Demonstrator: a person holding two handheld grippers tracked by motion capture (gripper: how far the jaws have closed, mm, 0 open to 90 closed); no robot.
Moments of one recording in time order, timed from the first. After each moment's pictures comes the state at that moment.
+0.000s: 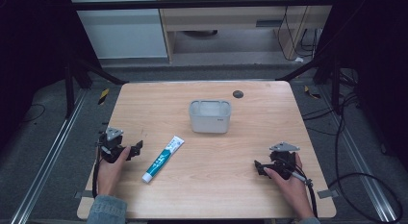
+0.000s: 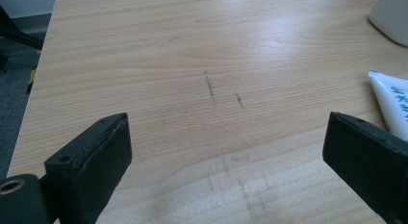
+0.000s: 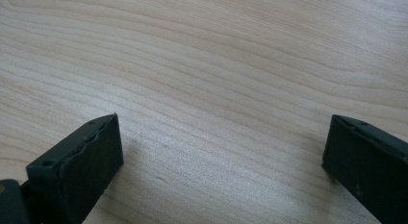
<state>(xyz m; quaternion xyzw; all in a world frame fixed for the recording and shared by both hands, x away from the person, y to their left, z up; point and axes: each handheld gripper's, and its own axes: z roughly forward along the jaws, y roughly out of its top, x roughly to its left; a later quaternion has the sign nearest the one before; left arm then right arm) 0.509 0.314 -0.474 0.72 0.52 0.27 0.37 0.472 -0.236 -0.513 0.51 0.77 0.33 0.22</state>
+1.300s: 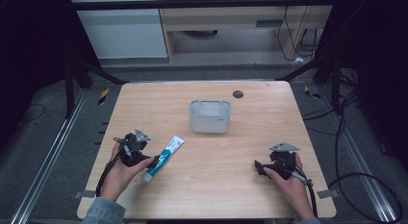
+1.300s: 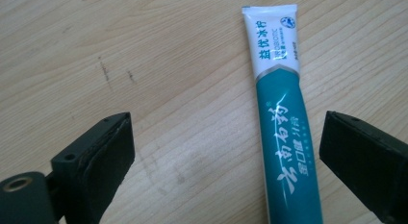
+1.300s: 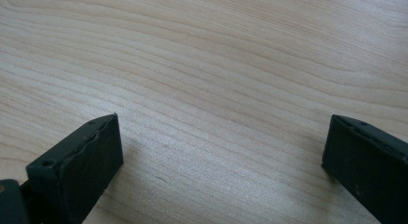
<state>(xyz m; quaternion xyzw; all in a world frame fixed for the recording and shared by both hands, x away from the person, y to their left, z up) 0.489 0.234 -0.436 0.85 0.43 0.21 0.23 0.472 -0.236 -0.513 0.51 0.77 0.33 0.22</state>
